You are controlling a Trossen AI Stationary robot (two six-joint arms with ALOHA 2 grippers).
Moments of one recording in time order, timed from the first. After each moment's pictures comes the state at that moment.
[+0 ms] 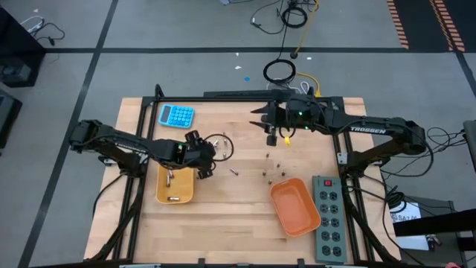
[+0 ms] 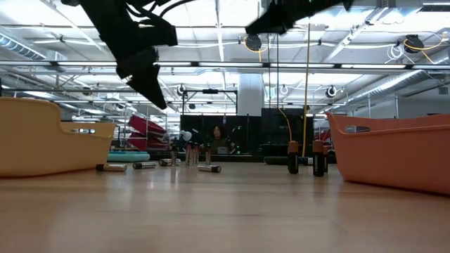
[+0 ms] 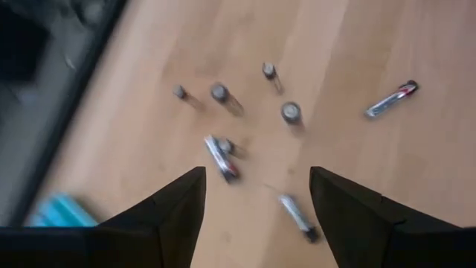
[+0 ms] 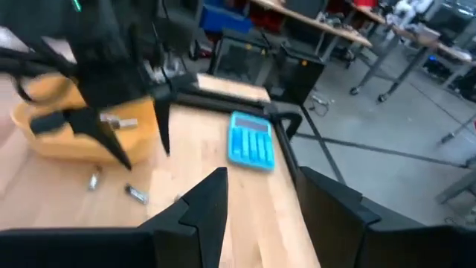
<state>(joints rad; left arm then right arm) -0.11 1.41 0.92 -0.59 -0.53 -0.20 -0.24 1.30 1.08 -0.05 0.00 -0.33</state>
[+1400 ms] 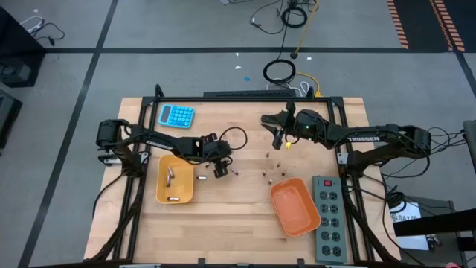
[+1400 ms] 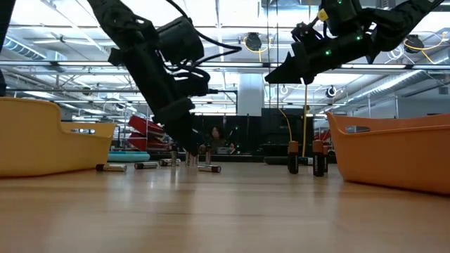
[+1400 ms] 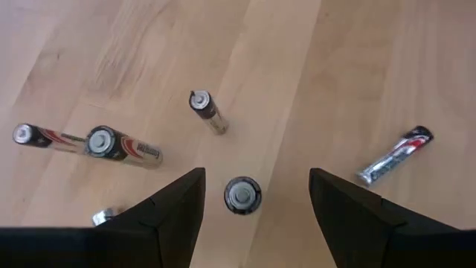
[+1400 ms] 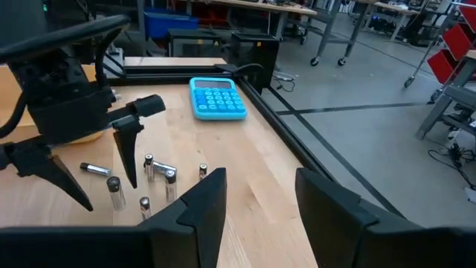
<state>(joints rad) 0.06 1.70 0.88 -0.17 -0.21 -0.13 -0.34 1.24 0.58 0.44 0.08 -0.12</state>
